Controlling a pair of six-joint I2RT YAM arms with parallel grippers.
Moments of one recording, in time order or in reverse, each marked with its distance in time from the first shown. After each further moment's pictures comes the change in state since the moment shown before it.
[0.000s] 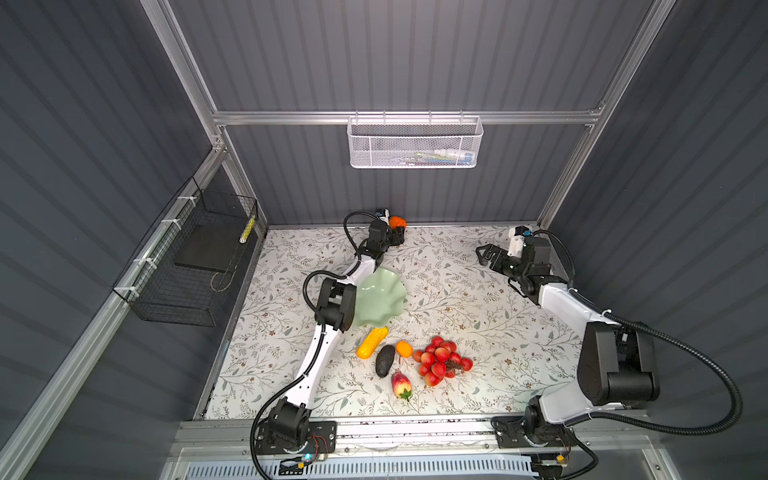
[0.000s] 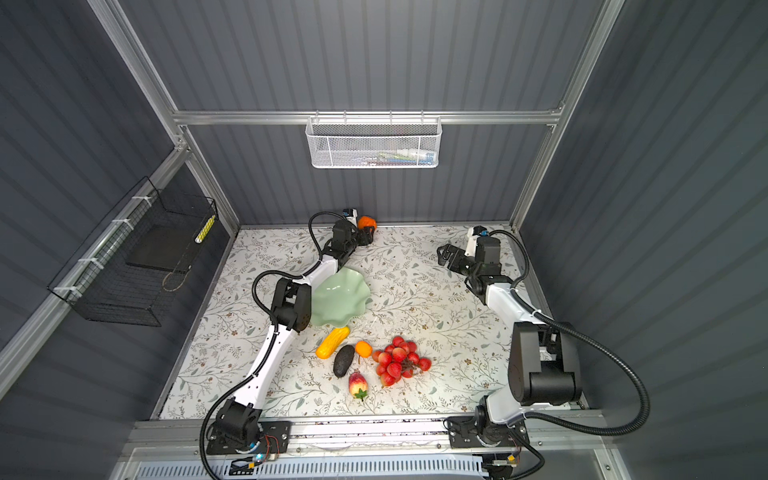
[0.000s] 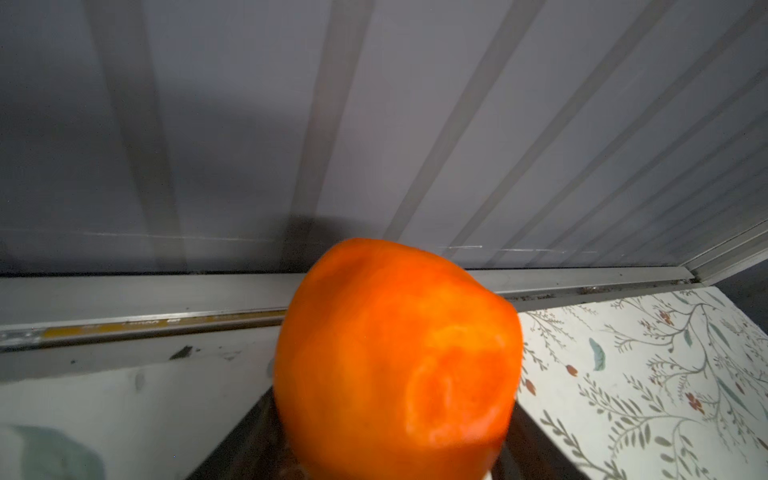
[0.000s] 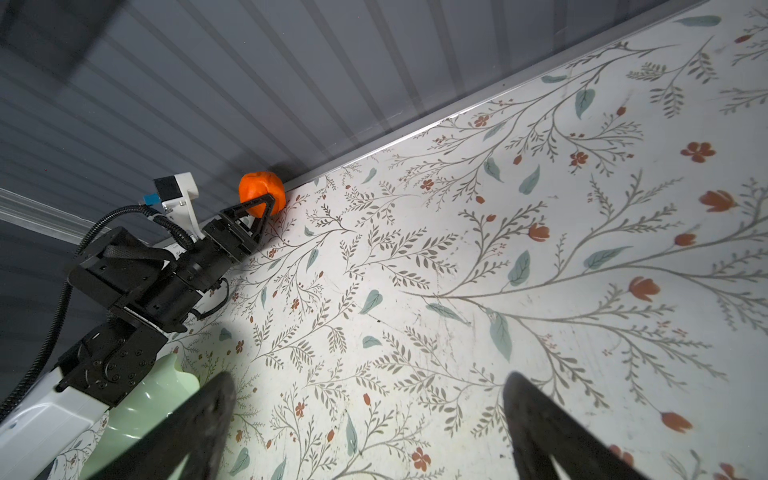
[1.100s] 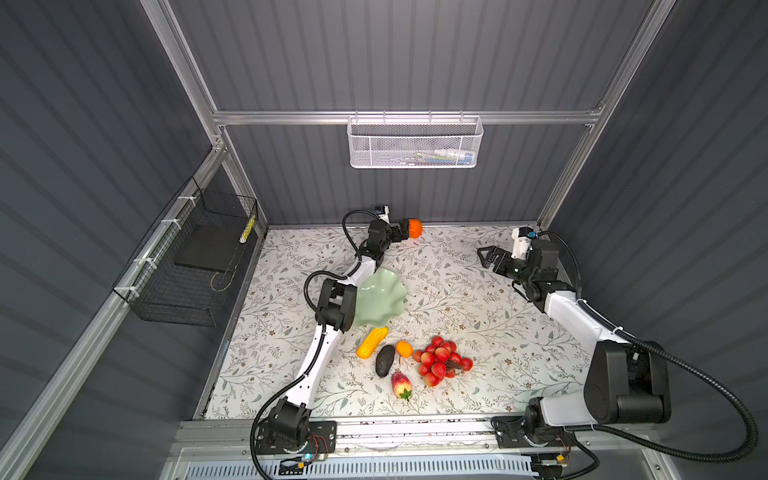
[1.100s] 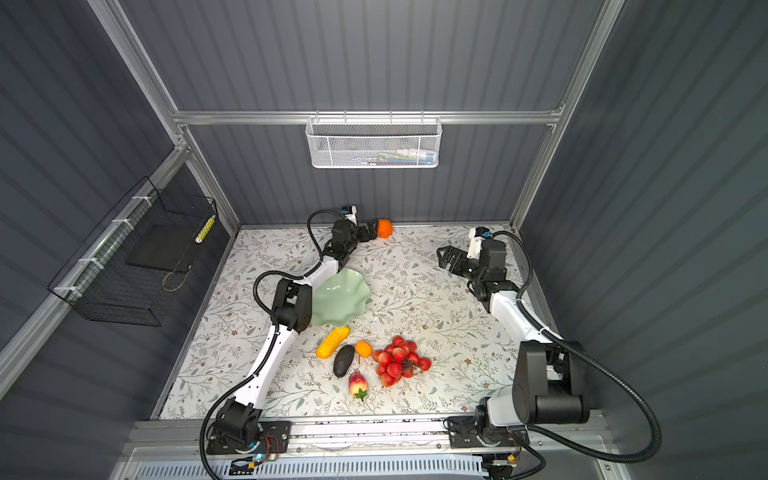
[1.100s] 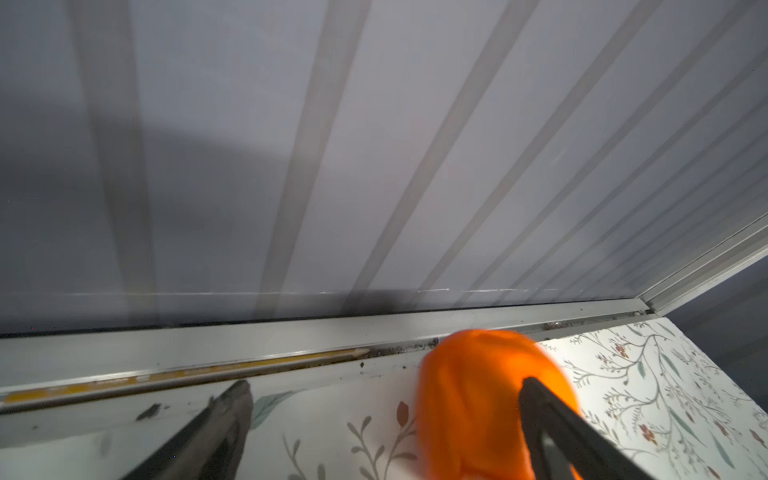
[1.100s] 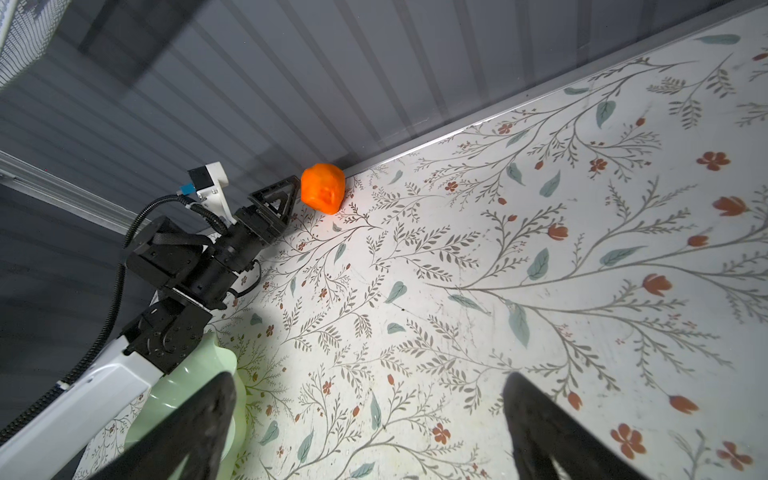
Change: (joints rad) left arm -0.009 0.039 0.043 0.115 0.015 -0.022; right arm -0.007 -0.115 -0.053 -0.013 -0.055 0.002
